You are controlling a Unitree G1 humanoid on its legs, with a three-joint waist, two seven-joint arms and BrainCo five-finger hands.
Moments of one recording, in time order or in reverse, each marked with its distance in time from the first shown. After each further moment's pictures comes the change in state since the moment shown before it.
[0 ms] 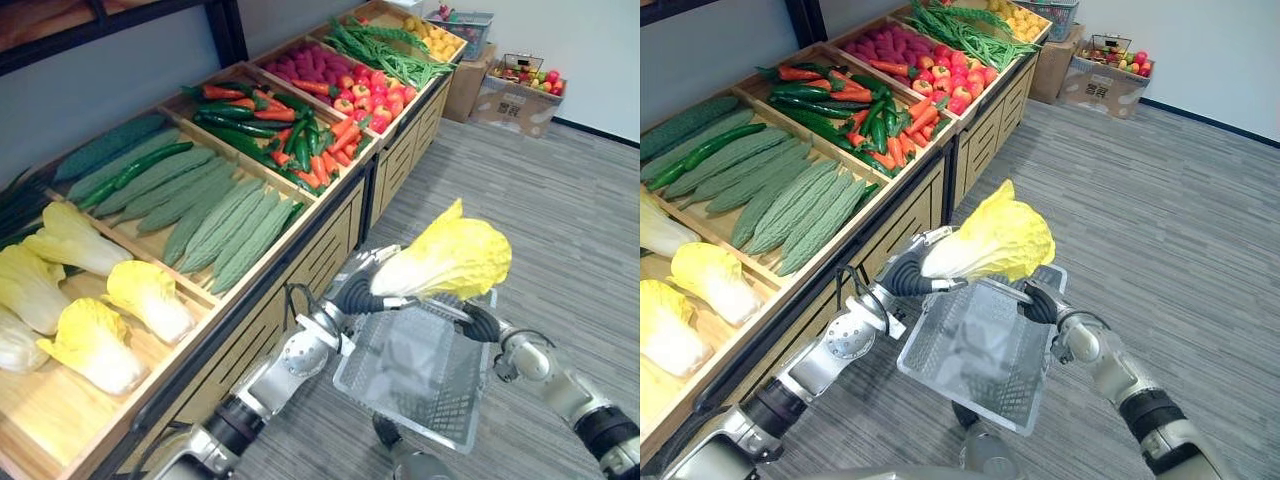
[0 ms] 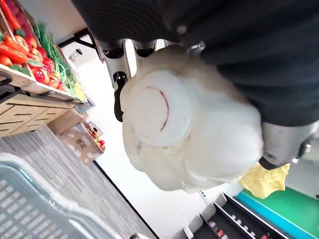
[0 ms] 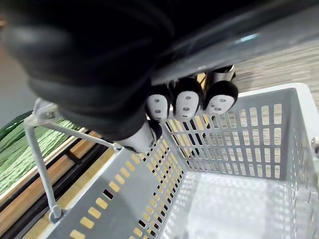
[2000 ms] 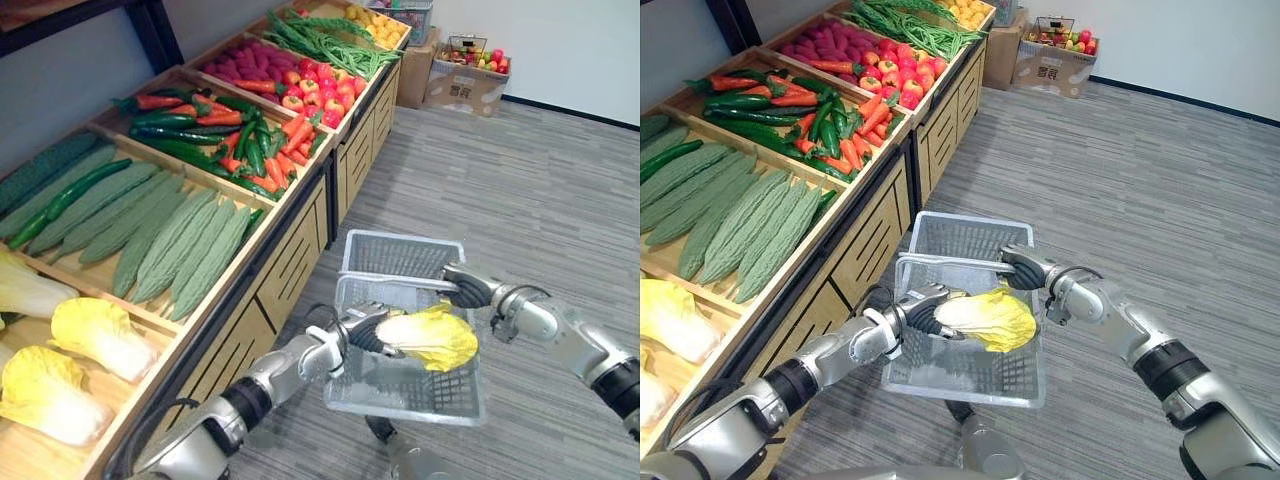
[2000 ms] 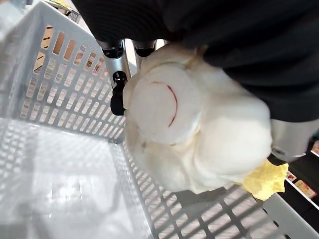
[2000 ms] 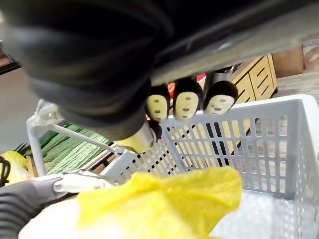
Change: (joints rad) left arm -0.163 -0.033 -0.192 0.480 0.277 -0.012 -0.052; right arm -0.195 -0.163 0.147 -0.166 0.127 -0.079 0.090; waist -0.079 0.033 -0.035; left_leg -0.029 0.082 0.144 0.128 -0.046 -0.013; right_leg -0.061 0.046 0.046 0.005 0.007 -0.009
